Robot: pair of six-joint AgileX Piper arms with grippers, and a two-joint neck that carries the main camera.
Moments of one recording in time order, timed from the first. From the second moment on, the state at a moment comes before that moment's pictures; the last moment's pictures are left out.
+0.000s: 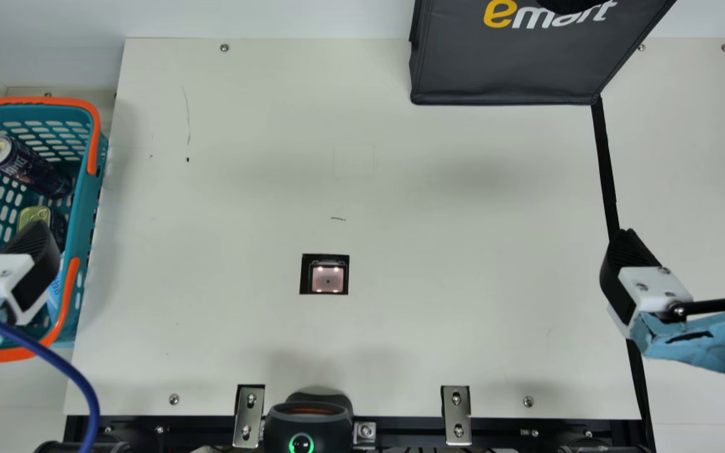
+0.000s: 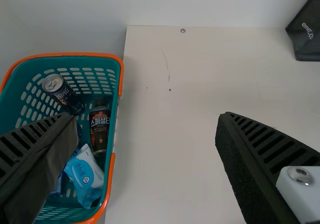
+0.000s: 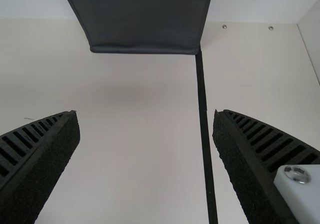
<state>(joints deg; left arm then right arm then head) -1.8 42.5 -68.0 -0.6 70.0 -0.6 0.6 42.6 -69.8 -0.8 69.5 0.0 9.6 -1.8</state>
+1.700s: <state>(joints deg) -1.8 42.5 -68.0 -0.6 70.0 -0.6 0.6 42.6 -69.8 -0.8 69.4 0.0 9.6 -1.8</state>
